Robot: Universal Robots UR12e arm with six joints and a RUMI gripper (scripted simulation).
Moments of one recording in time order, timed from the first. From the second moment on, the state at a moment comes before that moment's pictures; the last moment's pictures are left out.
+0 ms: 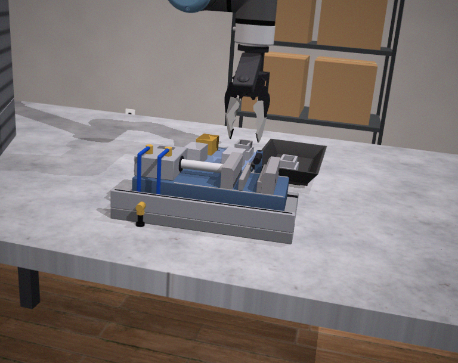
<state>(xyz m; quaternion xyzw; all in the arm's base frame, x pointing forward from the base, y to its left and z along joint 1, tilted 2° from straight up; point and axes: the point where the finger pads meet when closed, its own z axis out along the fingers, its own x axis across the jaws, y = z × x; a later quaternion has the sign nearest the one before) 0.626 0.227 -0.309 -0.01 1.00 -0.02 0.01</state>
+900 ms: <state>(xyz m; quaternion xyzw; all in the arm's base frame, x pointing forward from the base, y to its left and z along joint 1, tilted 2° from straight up) 0.626 0.226 -0.316 -0.01 1.00 -0.02 0.01</state>
